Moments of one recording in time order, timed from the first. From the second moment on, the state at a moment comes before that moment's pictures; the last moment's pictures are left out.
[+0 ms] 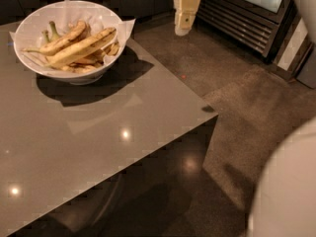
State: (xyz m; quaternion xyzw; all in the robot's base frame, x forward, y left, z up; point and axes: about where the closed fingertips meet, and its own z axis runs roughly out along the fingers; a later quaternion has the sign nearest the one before) arm 0.632 -0.043 1.050 -0.77 0.59 -0.07 0.25
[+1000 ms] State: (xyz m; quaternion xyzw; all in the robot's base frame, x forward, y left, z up) arm 0.660 0.028 1.046 -0.81 0.52 -0.05 0.26
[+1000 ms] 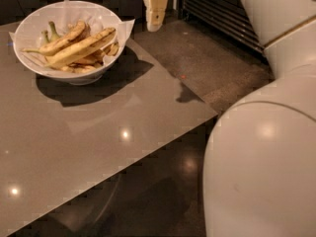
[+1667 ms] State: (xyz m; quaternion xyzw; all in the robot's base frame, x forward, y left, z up) arm 0.675 0.063 1.046 -0.83 0.48 -0.05 0.28
